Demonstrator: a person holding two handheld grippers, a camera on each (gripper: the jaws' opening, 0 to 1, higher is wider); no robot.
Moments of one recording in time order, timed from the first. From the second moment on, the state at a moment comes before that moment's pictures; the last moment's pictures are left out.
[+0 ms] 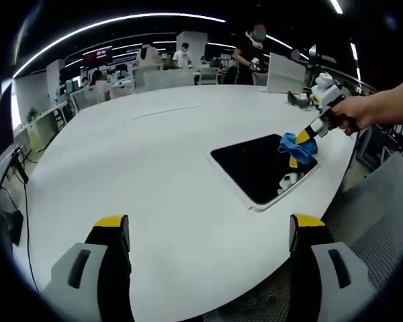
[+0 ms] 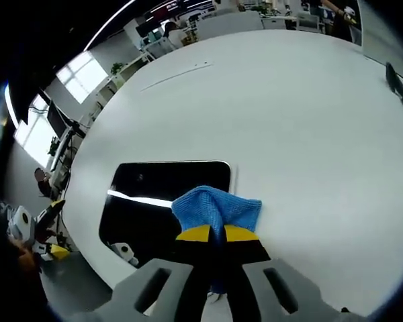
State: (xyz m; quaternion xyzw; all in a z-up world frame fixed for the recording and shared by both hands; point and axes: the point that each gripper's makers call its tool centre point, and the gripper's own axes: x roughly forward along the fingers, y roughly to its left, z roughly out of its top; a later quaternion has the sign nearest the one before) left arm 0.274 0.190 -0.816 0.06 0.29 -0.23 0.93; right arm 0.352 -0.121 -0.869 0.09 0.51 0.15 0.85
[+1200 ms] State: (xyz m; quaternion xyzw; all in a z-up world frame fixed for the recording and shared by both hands) left arm 0.271 0.182 -0.817 0.05 0.29 -0.25 0.92; right arm 0.305 -0.113 -0.867 0.13 0.51 0.14 0.84
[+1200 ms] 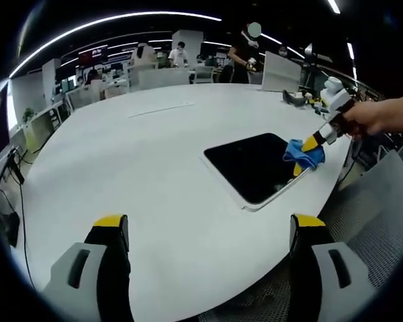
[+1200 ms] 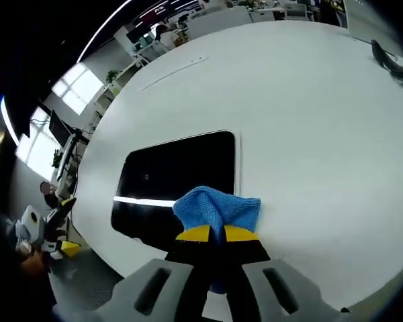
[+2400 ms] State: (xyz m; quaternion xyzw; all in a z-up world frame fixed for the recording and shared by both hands) left arm 0.271 0.178 -0.816 0.05 0.29 -0.25 0.92; right arm 0.301 -0.099 -0.866 0.14 0.51 0.14 0.84
